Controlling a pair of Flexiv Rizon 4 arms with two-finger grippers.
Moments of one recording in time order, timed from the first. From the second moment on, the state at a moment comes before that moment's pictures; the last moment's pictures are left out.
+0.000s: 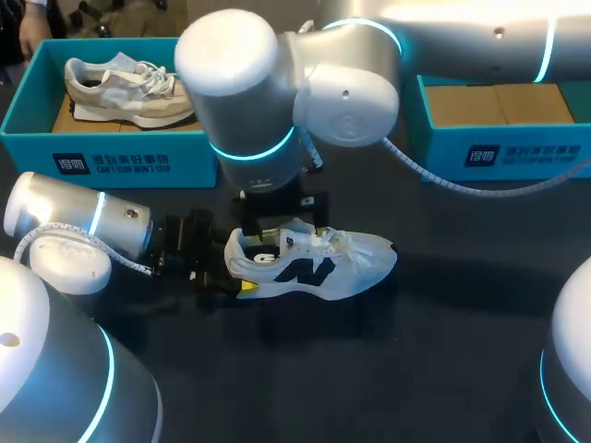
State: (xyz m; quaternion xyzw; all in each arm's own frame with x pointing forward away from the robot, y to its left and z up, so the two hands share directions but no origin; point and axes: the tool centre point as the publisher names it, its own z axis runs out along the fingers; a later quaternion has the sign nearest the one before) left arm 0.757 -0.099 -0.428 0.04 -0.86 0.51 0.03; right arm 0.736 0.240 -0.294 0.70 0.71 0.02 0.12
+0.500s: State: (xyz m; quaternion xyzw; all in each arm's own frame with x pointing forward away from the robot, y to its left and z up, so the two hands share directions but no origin) left arm 0.757 -0.099 -0.428 0.04 -0.86 0.51 0.03; right arm 0.750 0.236 -0.327 0.67 0.72 -0.01 0.18
